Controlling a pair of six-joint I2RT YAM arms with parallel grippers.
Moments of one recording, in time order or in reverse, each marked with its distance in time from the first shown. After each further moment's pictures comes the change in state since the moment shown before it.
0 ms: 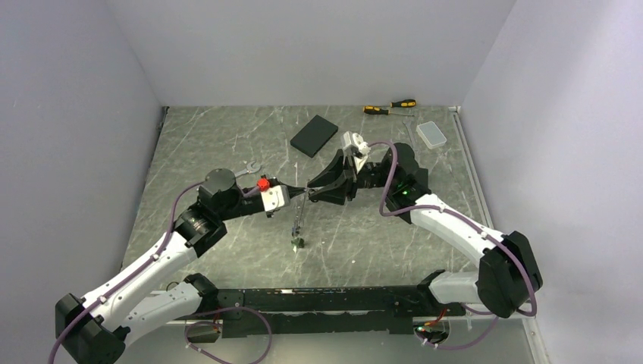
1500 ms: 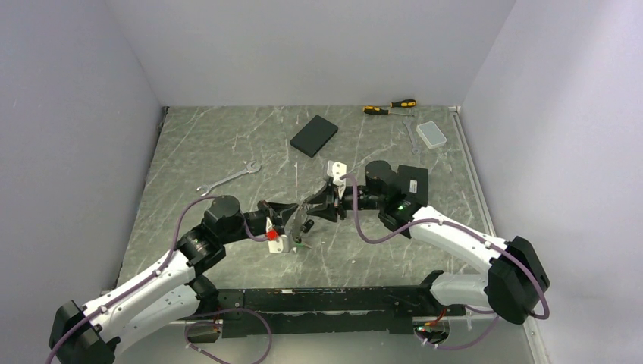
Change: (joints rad) left arm -0.068 -0.130 -0.261 0.031 -0.114 0.507; right arm 0.143 -0.070 -0.079 -0.426 0.368 -0.439
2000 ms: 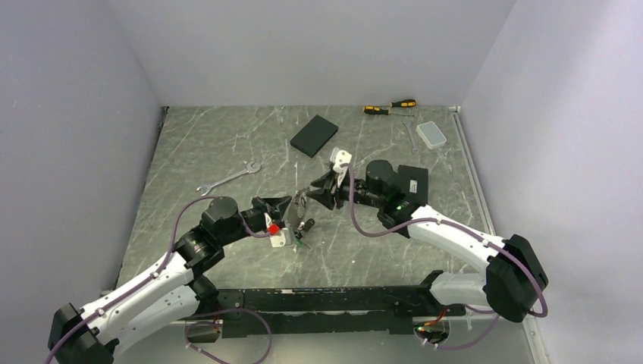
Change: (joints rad) left arm -0.007 -0.016 0.000 0.001 -0.134 -0.015; right arm 0.002 0.018 0.000 0.090 0.176 0.064
